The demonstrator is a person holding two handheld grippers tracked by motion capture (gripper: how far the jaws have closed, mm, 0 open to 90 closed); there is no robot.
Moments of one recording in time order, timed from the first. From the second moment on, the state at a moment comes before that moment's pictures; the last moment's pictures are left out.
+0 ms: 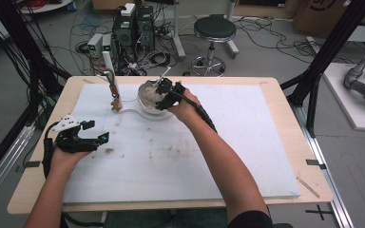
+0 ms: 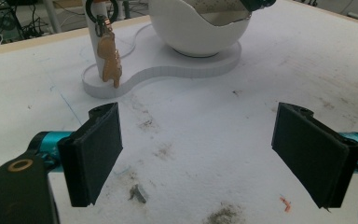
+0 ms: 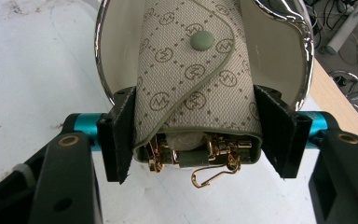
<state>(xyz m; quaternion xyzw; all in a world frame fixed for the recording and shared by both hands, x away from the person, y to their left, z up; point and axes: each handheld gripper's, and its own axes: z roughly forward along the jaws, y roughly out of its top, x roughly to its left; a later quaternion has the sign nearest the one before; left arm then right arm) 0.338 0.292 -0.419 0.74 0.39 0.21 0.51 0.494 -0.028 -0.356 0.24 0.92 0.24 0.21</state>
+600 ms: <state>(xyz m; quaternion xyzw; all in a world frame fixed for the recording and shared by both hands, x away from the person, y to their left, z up) 0.336 0.295 -0.419 0.74 0.39 0.21 0.51 0.486 -0.035 -0.347 0.24 0.91 0.26 0.22</state>
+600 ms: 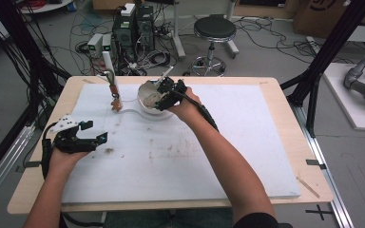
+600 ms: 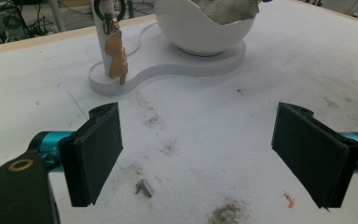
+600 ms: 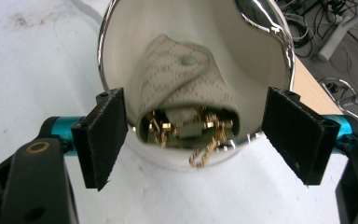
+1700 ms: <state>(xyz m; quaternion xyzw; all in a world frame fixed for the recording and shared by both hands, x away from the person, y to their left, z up) 0.338 0.273 -0.417 0.75 0.37 0.22 0.51 0.402 -0.207 -0.345 0.31 0.84 0.38 0.23</state>
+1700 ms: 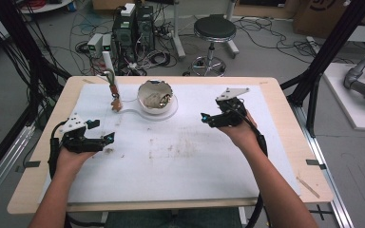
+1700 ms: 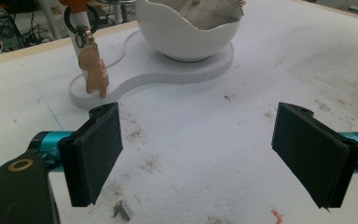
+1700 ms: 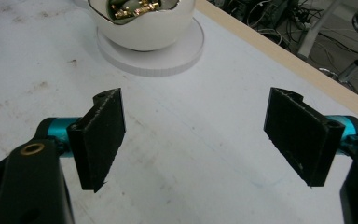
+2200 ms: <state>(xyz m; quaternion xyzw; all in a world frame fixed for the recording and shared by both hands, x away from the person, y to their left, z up) 0.338 0.270 -0.417 0.74 0.36 0.22 0.52 0.371 -0.245 -0.374 0.34 0.82 0.41 0.24</state>
